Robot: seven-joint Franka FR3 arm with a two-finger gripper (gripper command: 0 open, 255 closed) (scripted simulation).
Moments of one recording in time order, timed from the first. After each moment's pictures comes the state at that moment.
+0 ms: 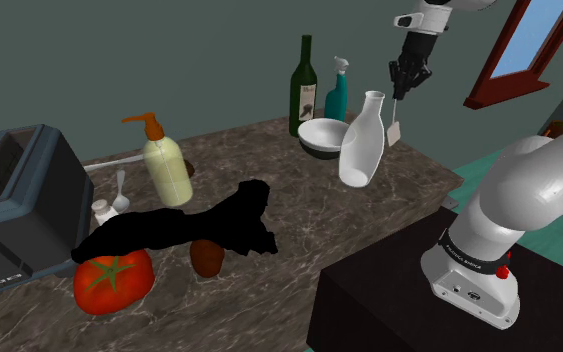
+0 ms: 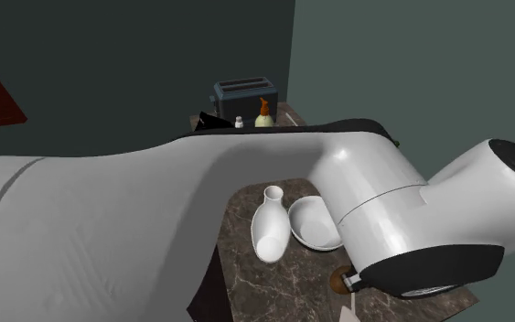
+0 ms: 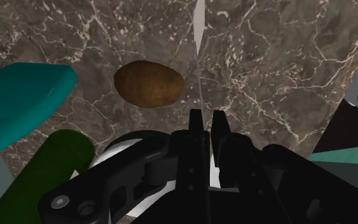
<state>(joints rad) -0.01 -0.54 -0.48 -2.33 -0.09 1.80 -1.69</state>
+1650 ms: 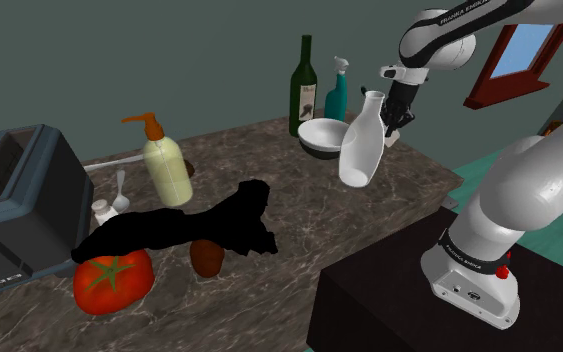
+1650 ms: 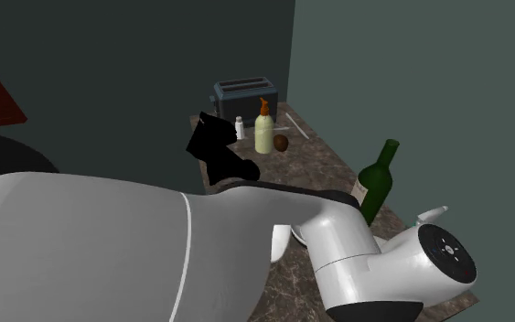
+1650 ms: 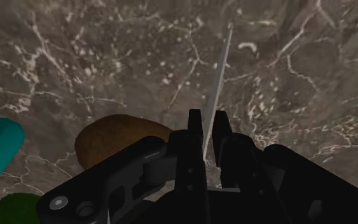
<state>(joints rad) 0.00 -0.41 -0.56 -2.57 -0.08 2.15 -1.76</state>
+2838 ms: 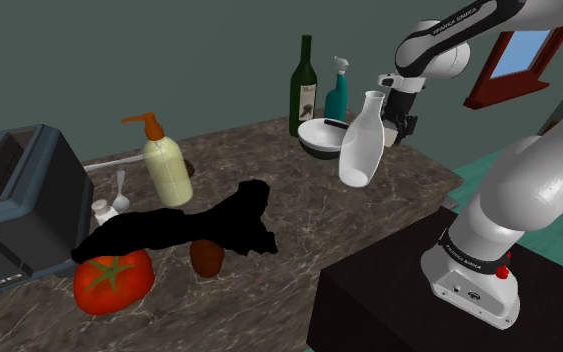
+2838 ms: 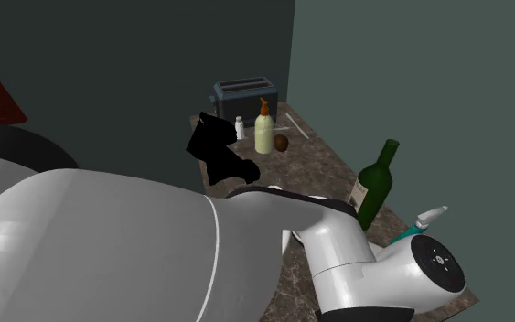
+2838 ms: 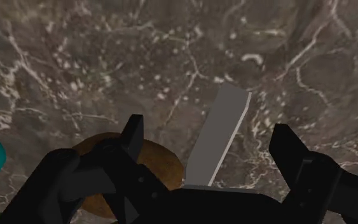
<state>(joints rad) 0.01 -0.36 -0.58 -2.60 -0.07 2.22 -1.78</state>
